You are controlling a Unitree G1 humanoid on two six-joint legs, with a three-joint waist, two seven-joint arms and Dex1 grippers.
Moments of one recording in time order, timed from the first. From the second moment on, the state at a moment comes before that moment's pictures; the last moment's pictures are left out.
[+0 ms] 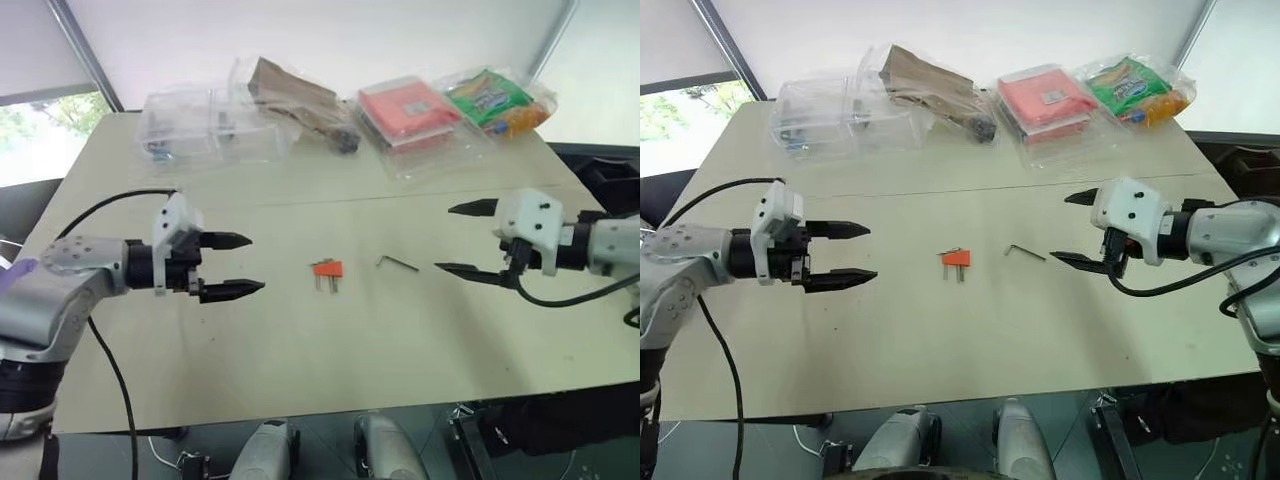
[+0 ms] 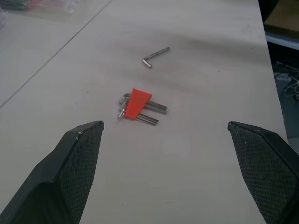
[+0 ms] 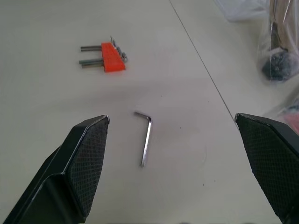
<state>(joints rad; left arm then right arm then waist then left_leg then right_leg) -0.38 0.90 0.09 -0.25 -0.63 0.64 -1.16 -0.36 -1.08 -0.12 -0.31 0.36 0.40 1.08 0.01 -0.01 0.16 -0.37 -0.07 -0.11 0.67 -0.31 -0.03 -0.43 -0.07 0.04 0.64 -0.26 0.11</state>
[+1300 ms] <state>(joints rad) -0.38 0.88 0.08 -0.24 -0.58 0.64 -1.09 -0.47 -0.74 0.22 -0.17 0.09 0.25 0.93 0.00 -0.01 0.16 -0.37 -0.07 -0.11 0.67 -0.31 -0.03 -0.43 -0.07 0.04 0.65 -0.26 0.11</state>
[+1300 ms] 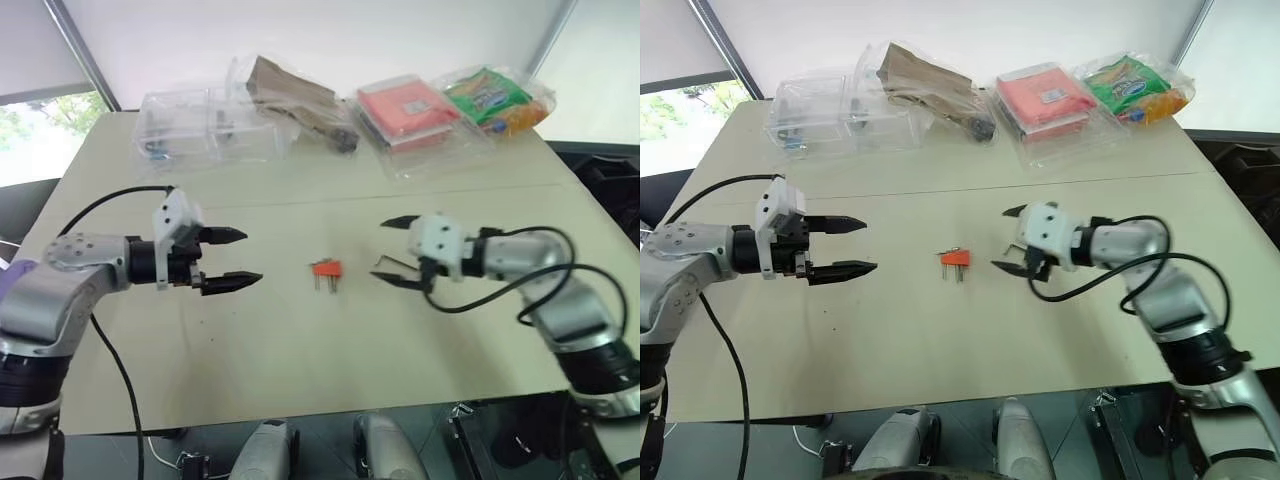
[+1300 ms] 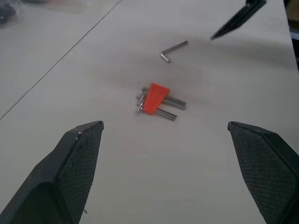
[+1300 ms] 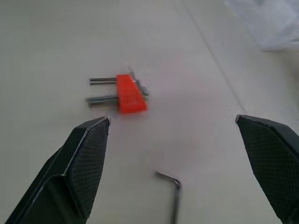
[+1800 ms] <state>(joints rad) -0.31 0.88 0.10 -0.32 -0.57 0.64 -1.04 -0.56 -0.53 0.34 0.20 -0.14 0.01 0.79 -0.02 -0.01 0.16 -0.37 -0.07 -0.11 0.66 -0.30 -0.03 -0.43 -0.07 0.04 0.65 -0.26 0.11</state>
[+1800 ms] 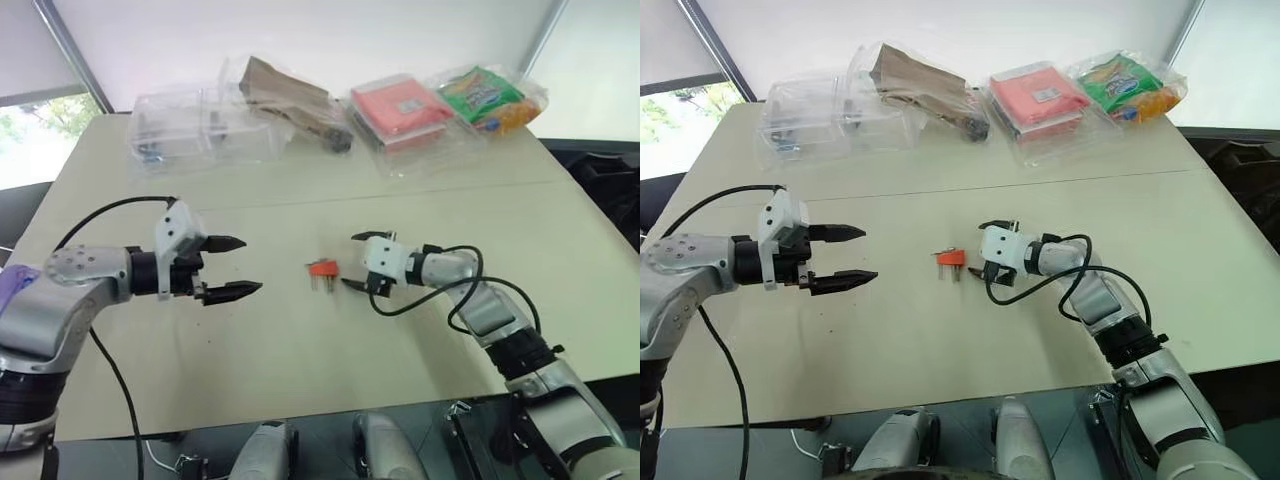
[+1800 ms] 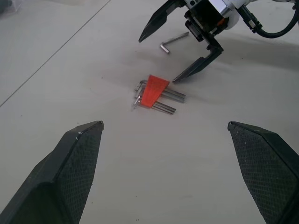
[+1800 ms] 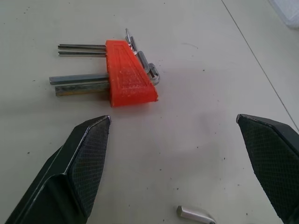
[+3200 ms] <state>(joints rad) -0.27 0.89 0.15 -0.37 -0.62 0.67 -0.95 -0.57 -0.34 0.29 0.27 -0.08 0.19 0.89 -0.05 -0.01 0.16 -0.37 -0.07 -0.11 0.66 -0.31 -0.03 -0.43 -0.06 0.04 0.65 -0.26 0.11</state>
